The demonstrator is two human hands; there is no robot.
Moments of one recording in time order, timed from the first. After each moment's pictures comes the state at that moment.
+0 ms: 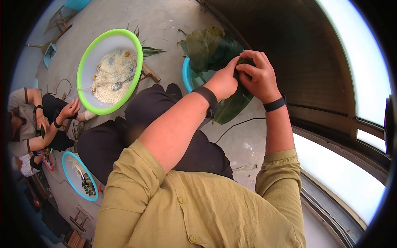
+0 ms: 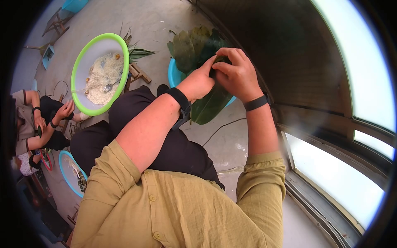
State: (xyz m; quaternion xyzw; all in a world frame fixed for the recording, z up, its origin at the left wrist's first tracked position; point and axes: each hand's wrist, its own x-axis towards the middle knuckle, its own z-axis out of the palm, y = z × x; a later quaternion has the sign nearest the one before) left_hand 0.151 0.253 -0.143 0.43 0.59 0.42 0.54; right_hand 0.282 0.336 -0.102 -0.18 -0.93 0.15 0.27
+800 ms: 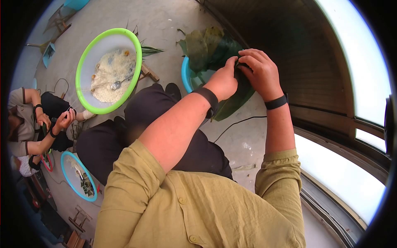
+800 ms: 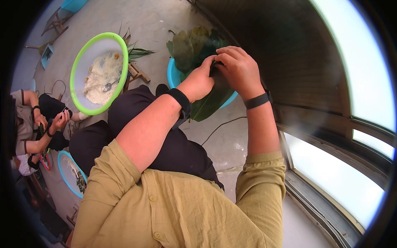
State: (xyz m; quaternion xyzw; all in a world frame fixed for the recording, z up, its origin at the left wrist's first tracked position) left_hand 0.151 0.254 -0.145 0.45 0.63 0.39 0.50; right_hand 0.280 0.345 -0.096 -0.21 -0.95 0.08 0.23
